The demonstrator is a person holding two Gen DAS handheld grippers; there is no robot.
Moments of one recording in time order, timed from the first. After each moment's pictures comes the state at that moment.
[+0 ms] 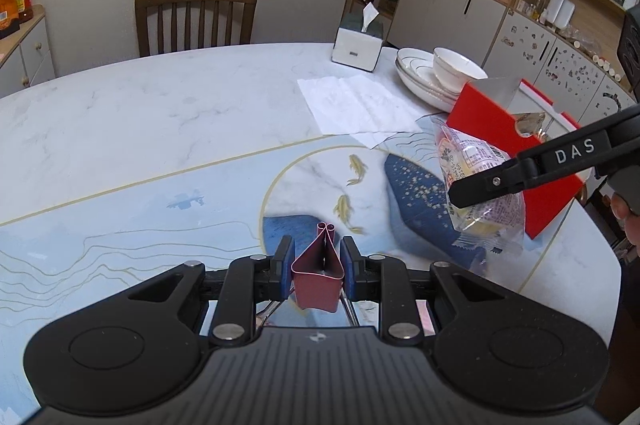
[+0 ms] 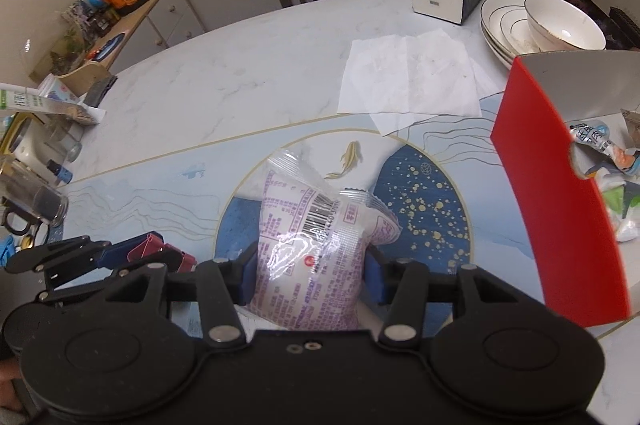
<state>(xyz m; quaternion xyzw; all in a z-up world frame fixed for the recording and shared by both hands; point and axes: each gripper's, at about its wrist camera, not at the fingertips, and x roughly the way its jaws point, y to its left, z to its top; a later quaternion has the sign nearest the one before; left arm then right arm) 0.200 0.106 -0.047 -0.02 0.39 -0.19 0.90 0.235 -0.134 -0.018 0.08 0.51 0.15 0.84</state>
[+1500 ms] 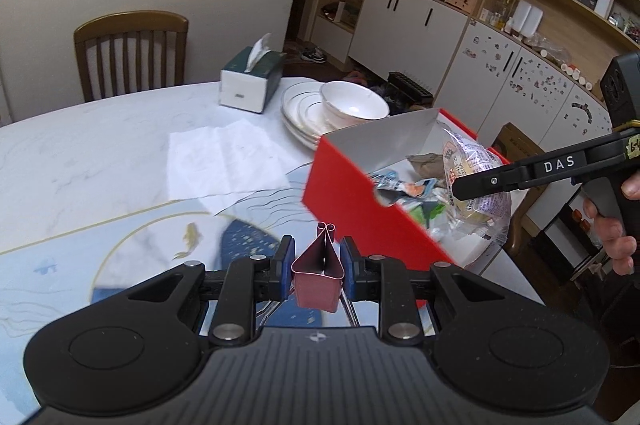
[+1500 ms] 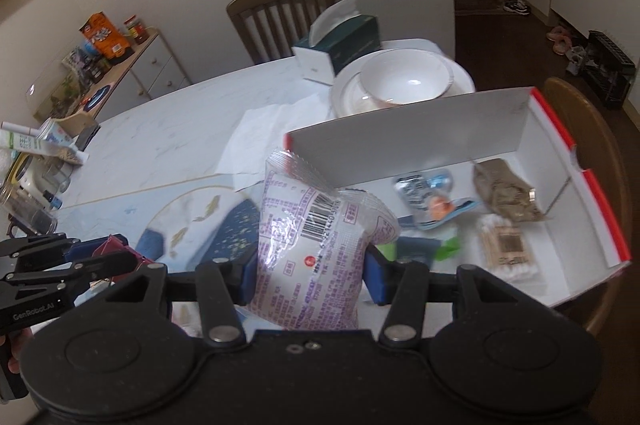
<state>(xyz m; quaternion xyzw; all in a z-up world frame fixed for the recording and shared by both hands) 0.205 -0.068 0.014 -0.03 0.37 -0.22 0.90 0.238 -0.355 0.024 0.08 0.46 0.15 0.87</state>
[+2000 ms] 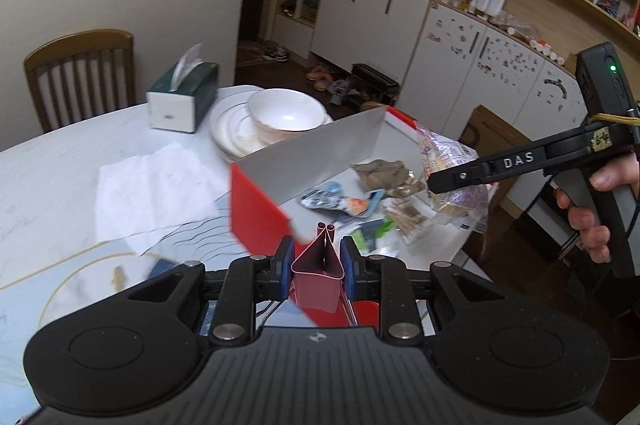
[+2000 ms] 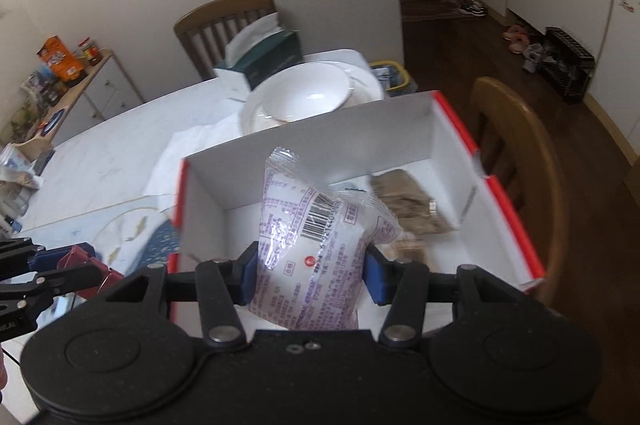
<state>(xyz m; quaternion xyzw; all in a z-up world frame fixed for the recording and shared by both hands) 0.228 -0.151 0.020 0.01 0.37 -0.27 0.89 0.249 -0.430 0.013 0.09 0.45 0.09 0.88</state>
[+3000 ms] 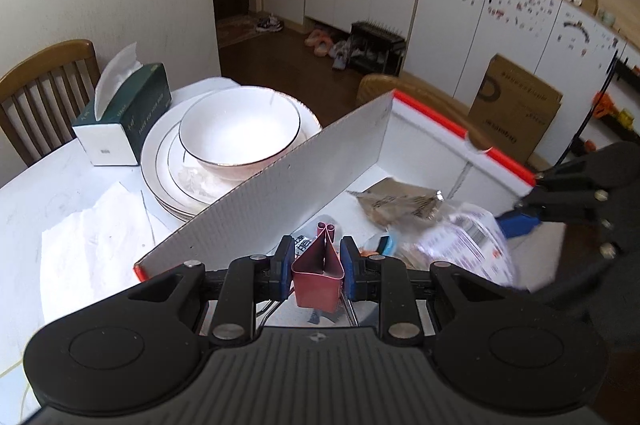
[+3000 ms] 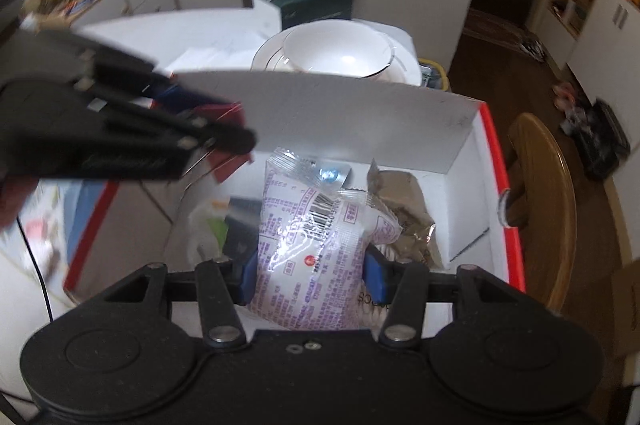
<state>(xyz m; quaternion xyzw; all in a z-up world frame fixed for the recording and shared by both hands) 0.338 -0.269 -0.024 0.10 0.41 -0.26 0.87 0.277 -0.413 -0.030 -0.10 0.48 0.19 0.85</state>
